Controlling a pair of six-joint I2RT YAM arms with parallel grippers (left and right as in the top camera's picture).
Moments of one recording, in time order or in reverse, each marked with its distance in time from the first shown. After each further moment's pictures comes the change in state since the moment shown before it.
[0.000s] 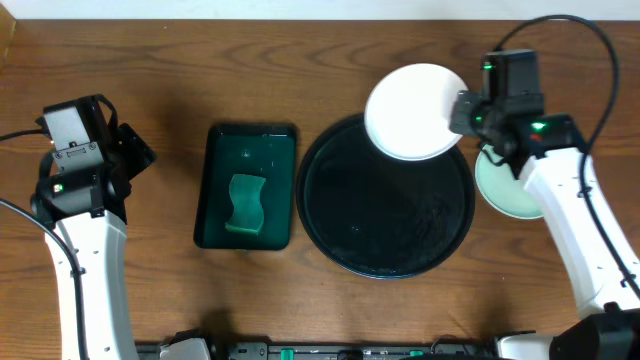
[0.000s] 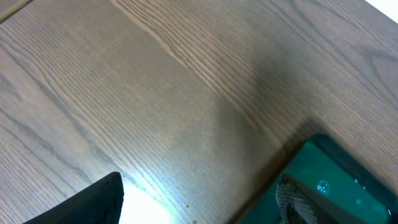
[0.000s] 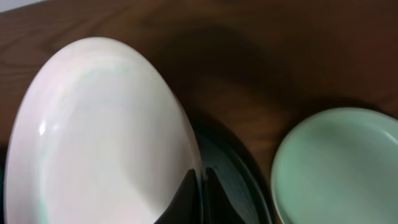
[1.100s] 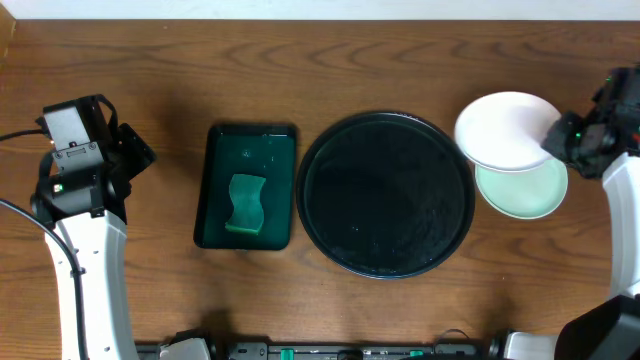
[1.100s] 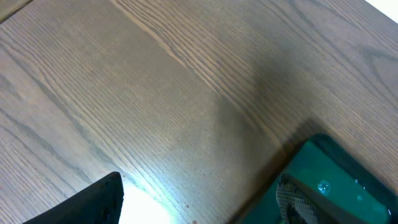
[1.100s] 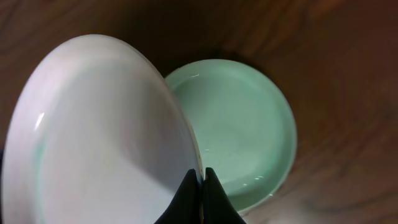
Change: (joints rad) left arm 0.000 0.000 0.000 0.000 0.000 0.000; right arm -0.441 0.000 0.000 -0.194 -0.053 0.001
